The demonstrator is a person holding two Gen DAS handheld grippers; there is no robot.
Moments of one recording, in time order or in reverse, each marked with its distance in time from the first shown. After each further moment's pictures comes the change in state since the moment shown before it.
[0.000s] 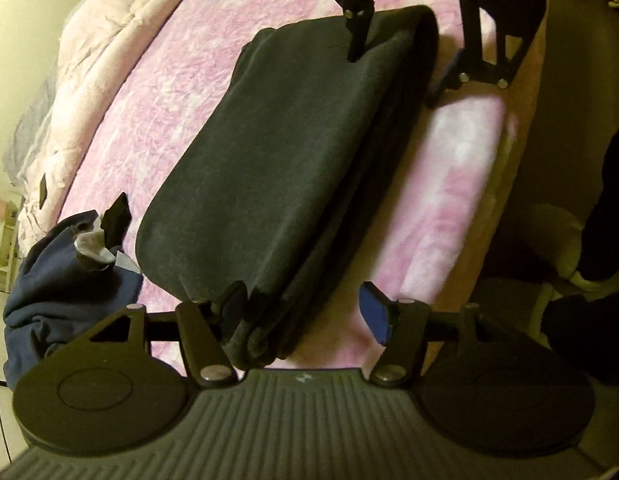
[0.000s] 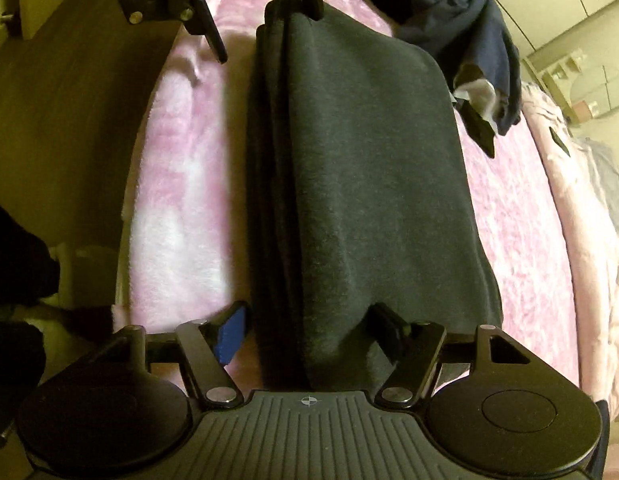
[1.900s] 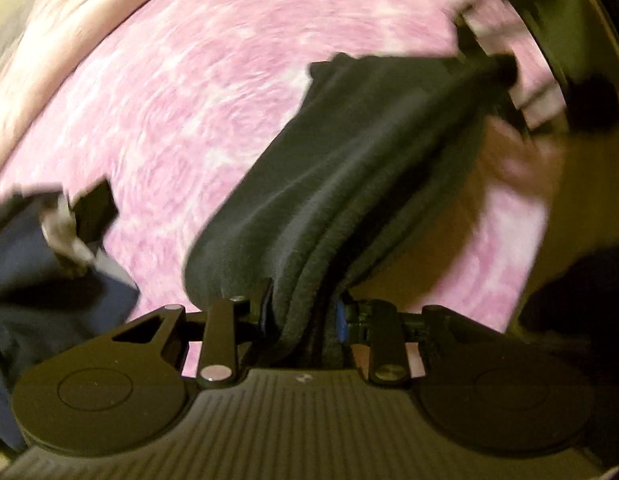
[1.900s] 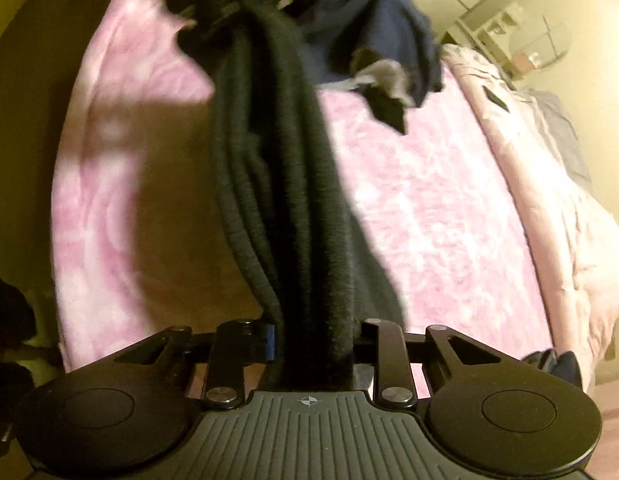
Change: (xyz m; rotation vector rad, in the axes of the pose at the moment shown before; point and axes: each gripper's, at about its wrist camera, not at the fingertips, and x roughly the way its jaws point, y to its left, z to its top) left arm 0.008 0.140 0.048 -0.085 0.019 -0.262; right arm -0.062 -0.083 0.026 0.160 0.027 -0.120
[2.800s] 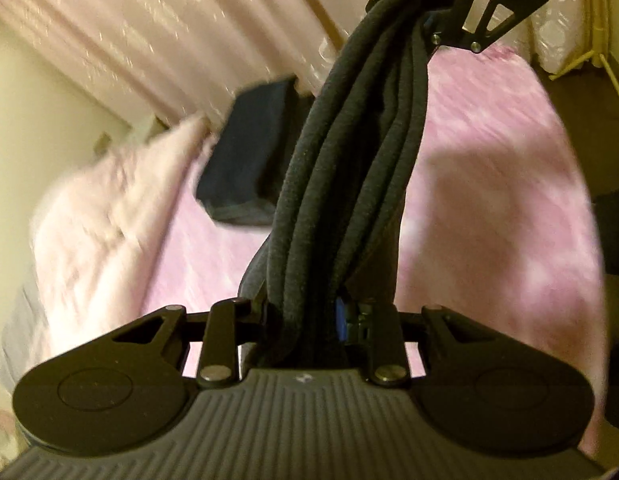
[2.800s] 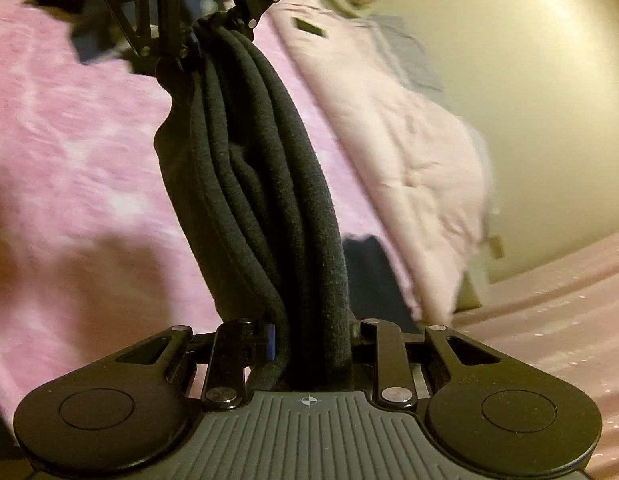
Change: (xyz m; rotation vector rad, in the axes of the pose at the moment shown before) left arm -0.086 0.048 0.273 0.427 -0.414 0.128; right arm -0.177 -0.253 -0.113 0.179 0.155 -0.356
